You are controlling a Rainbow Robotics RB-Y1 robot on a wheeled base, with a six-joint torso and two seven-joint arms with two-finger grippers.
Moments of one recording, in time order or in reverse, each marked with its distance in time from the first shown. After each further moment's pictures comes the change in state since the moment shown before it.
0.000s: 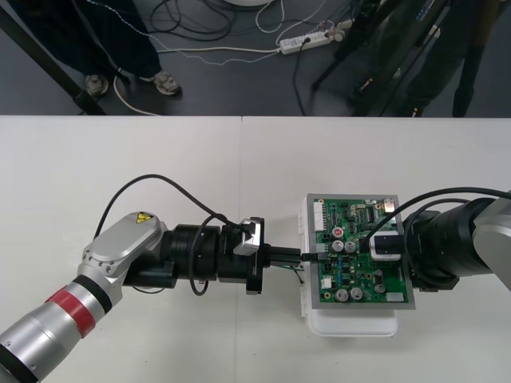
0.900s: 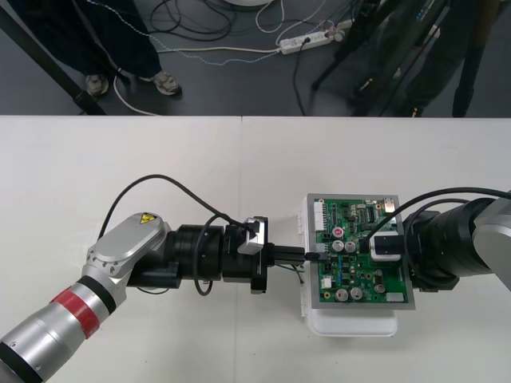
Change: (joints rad) right arm 0.000 0.000 0.000 0.000 -0.002 0.000 0.002; left arm -0.001 -0.016 -0.002 0.005 0.005 0.015 0.000
